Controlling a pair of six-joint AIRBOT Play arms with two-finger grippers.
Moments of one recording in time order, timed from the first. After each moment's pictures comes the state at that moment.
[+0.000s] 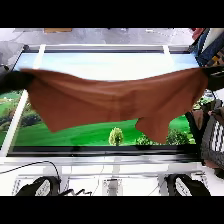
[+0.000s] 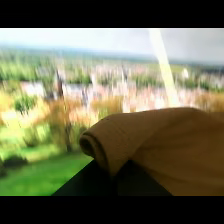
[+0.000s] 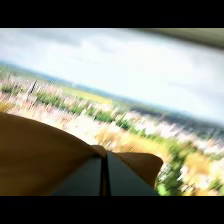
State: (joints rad) left arm 0.27 -0.97 1.26 0.89 -1.19 -1.23; right arm -0.25 -0.92 1.44 -1.10 1.23 1.07
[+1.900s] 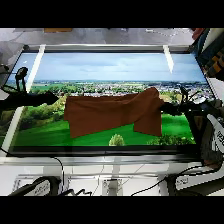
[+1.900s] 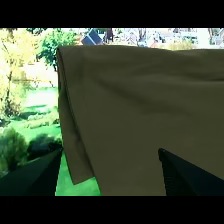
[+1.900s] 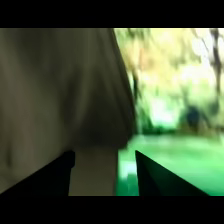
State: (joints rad) left arm 0.26 -1.21 1.10 0.96 -1.02 -1.05; right arm -0.34 -1.64 1.06 -0.88 0.87 1.03
